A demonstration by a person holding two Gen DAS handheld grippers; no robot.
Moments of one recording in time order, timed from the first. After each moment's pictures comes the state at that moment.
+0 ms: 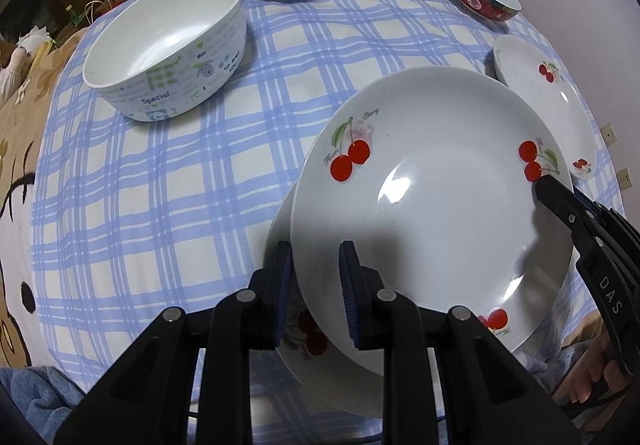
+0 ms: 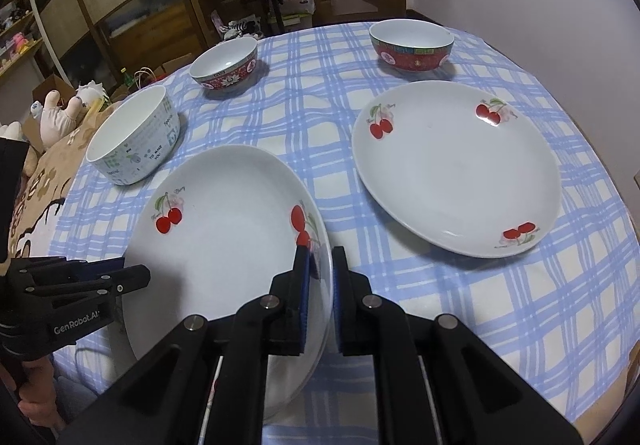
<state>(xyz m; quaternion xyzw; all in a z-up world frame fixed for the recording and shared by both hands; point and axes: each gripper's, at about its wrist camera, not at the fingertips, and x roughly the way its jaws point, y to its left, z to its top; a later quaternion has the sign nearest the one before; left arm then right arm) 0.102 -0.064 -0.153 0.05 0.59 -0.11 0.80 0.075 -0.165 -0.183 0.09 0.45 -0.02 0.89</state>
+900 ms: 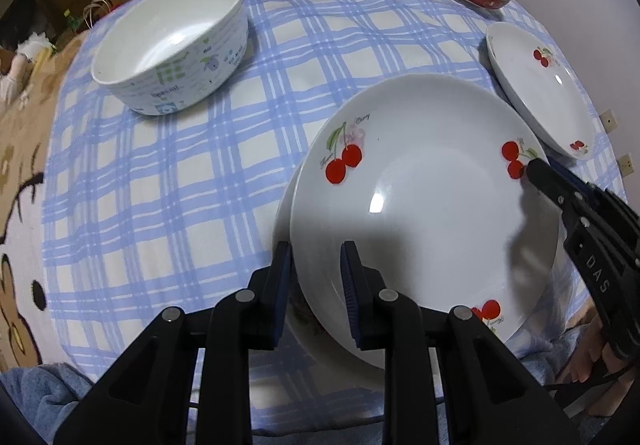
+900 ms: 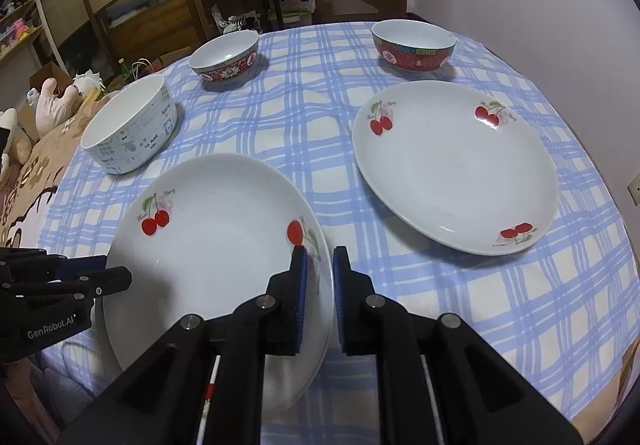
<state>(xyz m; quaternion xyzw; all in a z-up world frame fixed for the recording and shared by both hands) 0.088 -0.061 -0.143 0.07 0.59 -0.11 0.79 0.073 -0.160 -0.184 0.07 0.45 -0.02 0.89</state>
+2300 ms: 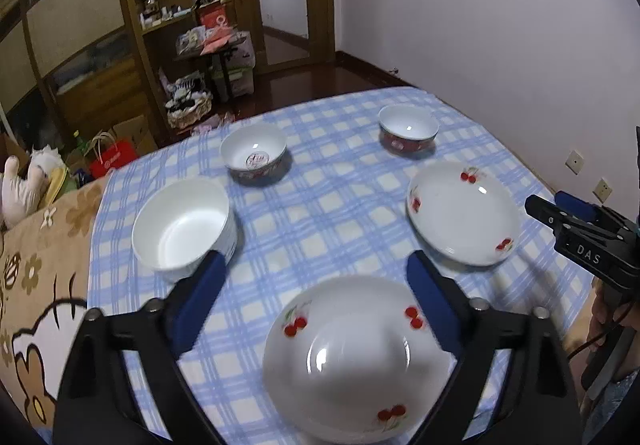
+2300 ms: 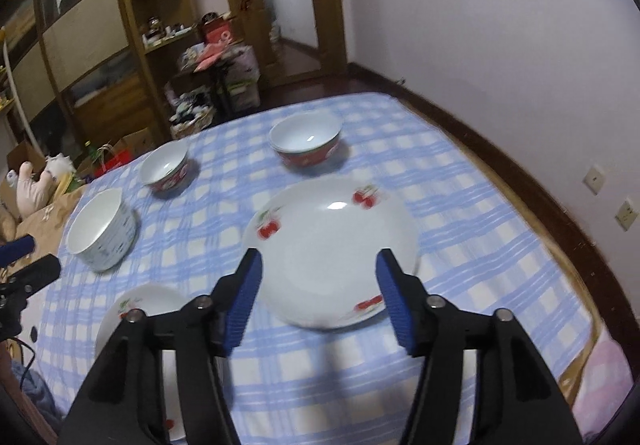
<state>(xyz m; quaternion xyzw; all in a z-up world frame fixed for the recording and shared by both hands) 0.075 -0.100 -0.020 0.09 0.38 -0.17 0.91 0.043 -0.261 -0.095 0.10 0.35 -0.12 0.92</state>
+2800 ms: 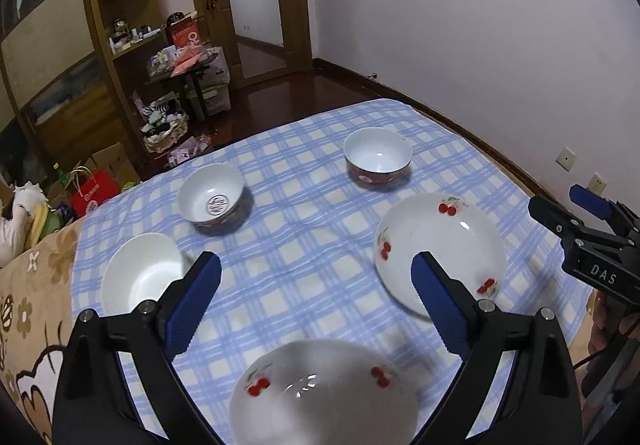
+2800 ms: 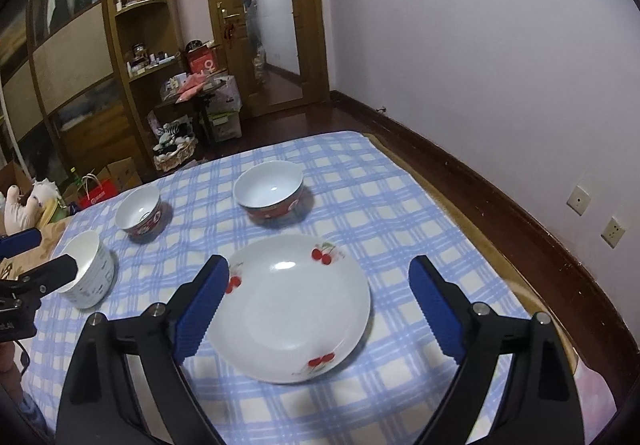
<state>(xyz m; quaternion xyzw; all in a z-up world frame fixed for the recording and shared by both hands) 0.119 -0.169 -0.011 0.11 0.37 -0.20 0.90 0.058 -0.305 -0.073 0.10 0.31 -0.14 0.93</state>
